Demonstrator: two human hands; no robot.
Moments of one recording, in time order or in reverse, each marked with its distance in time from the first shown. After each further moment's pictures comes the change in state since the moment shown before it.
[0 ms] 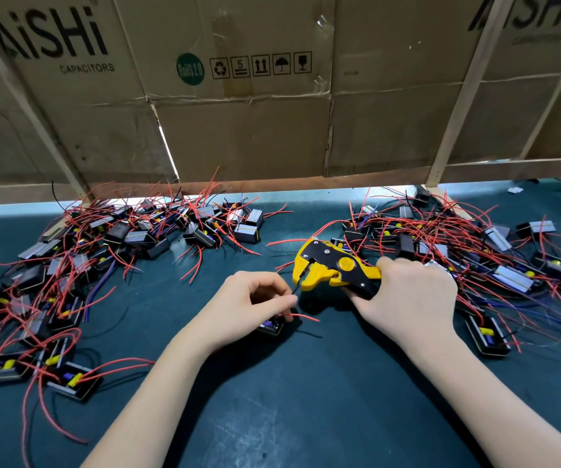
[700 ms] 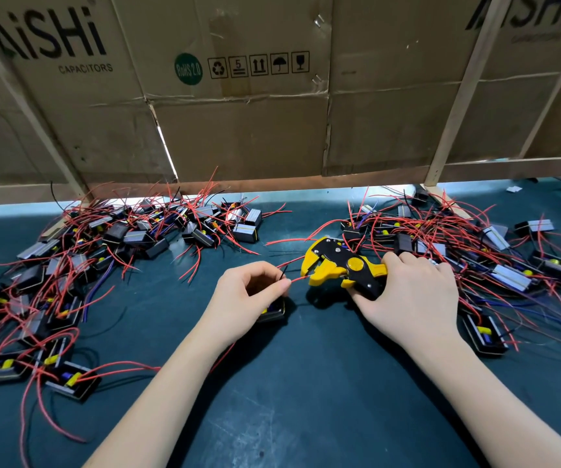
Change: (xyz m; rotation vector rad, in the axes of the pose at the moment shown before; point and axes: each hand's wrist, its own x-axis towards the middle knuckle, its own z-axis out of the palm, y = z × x) left_hand 0.007 -0.006 0.012 -0.099 0.266 0.025; right_hand -0.002 0.009 0.003 0.033 -0.018 0.047
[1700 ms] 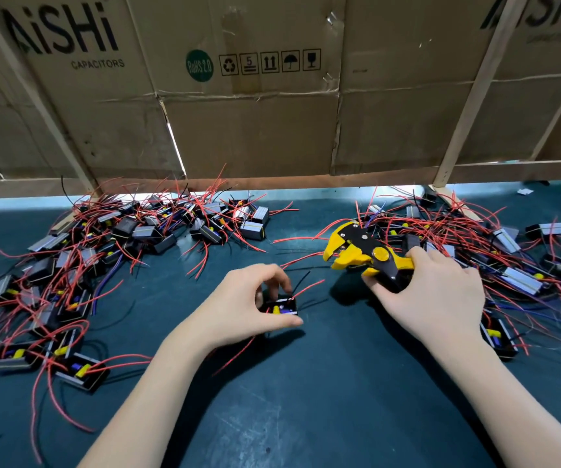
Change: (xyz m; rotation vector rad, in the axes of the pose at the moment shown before) left_hand -0.007 0.009 -0.021 0.447 -0.172 0.118; right_hand 0.002 0.011 -0.006 0.077 0.061 0.111
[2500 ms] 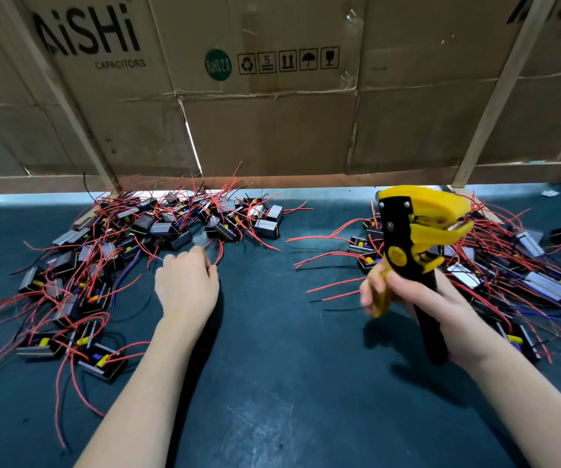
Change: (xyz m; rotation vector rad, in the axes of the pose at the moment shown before) left_hand 0.004 -0.060 -0.026 0.562 0.472 -0.612; right_hand -0.009 -0.009 -0.025 1.486 -0.688 -0.203
